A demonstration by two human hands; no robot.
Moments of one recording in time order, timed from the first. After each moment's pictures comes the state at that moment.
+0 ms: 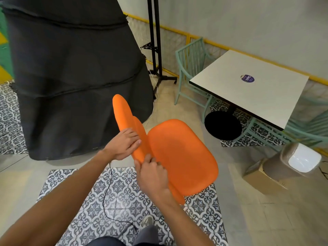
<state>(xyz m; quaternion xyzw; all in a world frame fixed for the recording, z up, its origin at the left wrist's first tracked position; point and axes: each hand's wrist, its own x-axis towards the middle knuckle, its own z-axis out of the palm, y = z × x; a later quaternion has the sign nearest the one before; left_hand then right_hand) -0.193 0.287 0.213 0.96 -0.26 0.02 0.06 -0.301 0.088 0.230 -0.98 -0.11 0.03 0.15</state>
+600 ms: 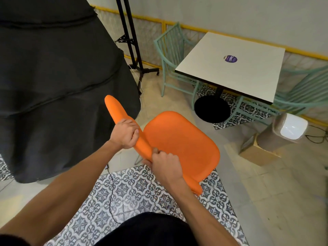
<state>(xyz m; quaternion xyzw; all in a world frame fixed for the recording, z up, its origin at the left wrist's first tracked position) -0.126 0.301 0.205 0.94 -0.30 0.12 0.06 -0.269 0.095 0.217 -0.99 -0.09 -0.04 0.02</state>
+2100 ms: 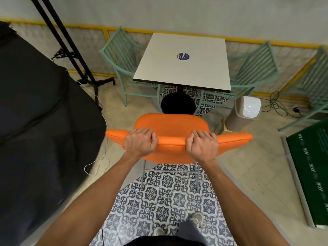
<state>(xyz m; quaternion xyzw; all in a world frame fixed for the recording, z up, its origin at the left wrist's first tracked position) -0.040 0.149 0.182 0.91 -0.34 0.21 0.12 -0.168 -0.081 0.179 -0.95 0.18 -0.25 -0.02</state>
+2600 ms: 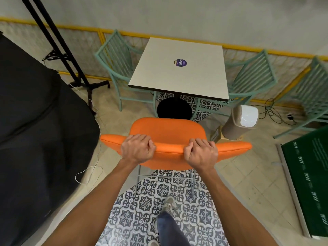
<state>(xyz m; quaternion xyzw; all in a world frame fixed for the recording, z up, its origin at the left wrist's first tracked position) 0.001 0.129 0.180 0.89 -0.35 0.26 0.15 -0.128 -0.099 0.173 -0.93 0.17 -0.34 -0.02</state>
